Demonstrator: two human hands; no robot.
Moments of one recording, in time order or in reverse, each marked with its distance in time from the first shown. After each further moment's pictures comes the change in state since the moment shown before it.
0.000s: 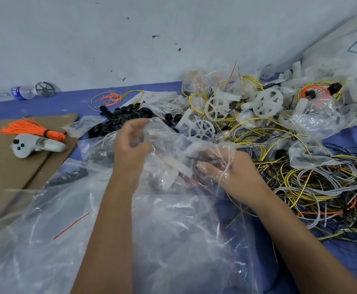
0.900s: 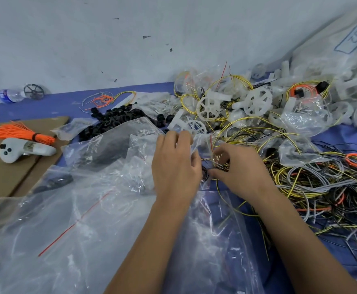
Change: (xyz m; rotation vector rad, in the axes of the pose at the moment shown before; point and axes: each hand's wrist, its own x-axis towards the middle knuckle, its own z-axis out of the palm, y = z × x) left_hand -0.049 0.008 0.094 0.881 0.082 0.486; right_hand 0.002 0.009 -0.023 -0.596 0.057 0.145
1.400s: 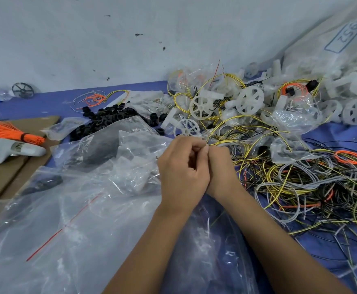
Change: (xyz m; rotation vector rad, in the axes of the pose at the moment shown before) left_hand -0.011 0.020 0.007 -0.520 0.220 -0.005; right_hand 0.005 -0.033 0.020 0.231 0.001 -0.154
